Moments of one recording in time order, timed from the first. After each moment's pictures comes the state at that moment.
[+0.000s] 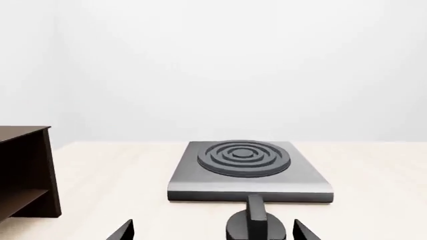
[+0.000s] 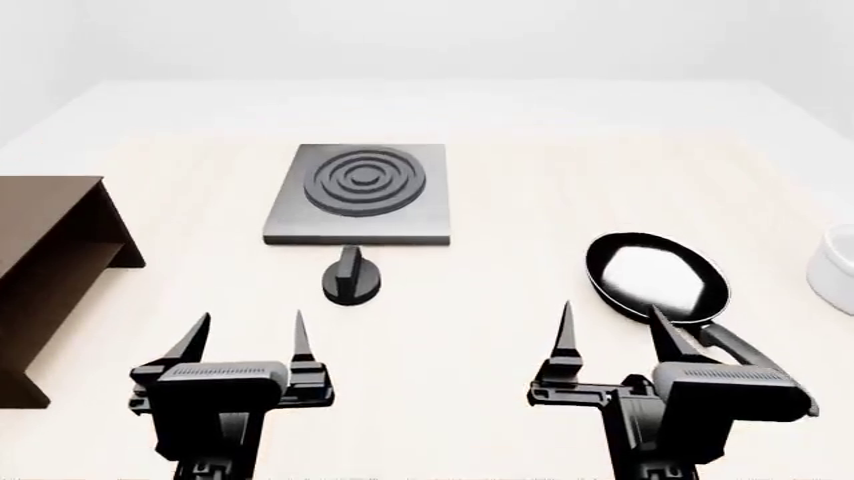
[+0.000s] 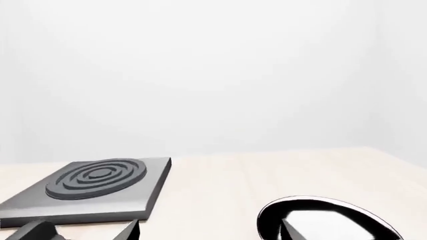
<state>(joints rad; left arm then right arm) 0.00 -0.14 0.06 0.33 -0.11 -0.17 -0.14 -0.02 0.14 -0.02 -0.43 0.18 0.21 0.12</state>
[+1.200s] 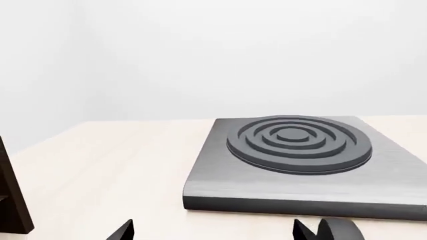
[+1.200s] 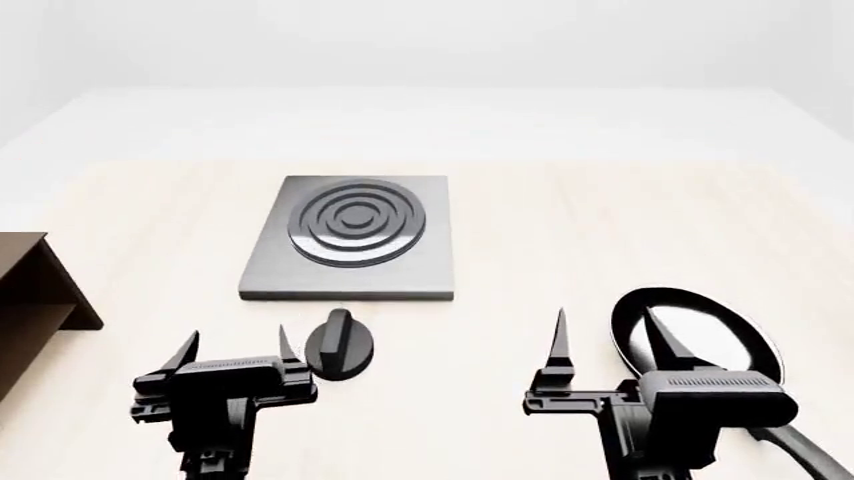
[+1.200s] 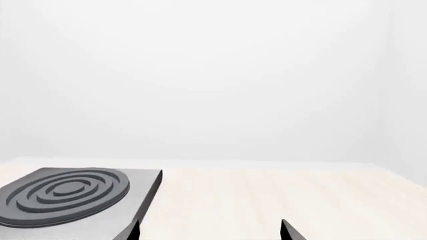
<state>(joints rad) -0.10 -0.17 0.07 -0.02 -0.10 -0.04 -0.21 -0.03 0.20 -0.08 -0.39 0.15 0.14 0.16</state>
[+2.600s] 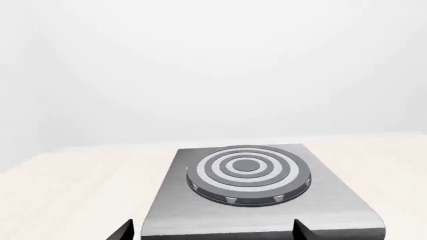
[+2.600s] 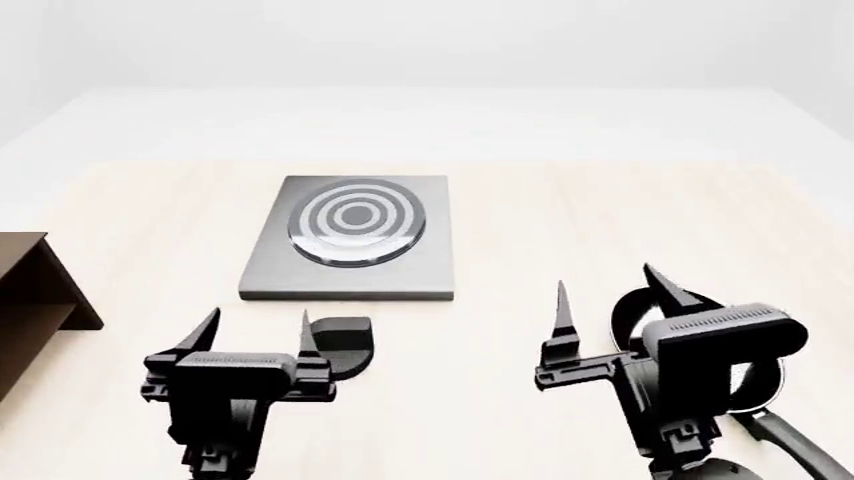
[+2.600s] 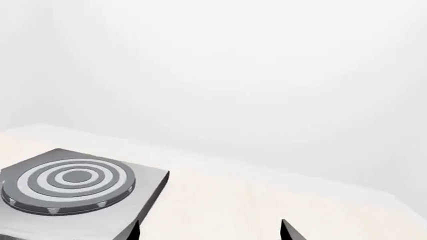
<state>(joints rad) -0.07 -0.22 0.13 0.22 -0.16 -0.14 -0.18 0.11 0.39 -0.12 -0.51 0.24 0.40 0.14</state>
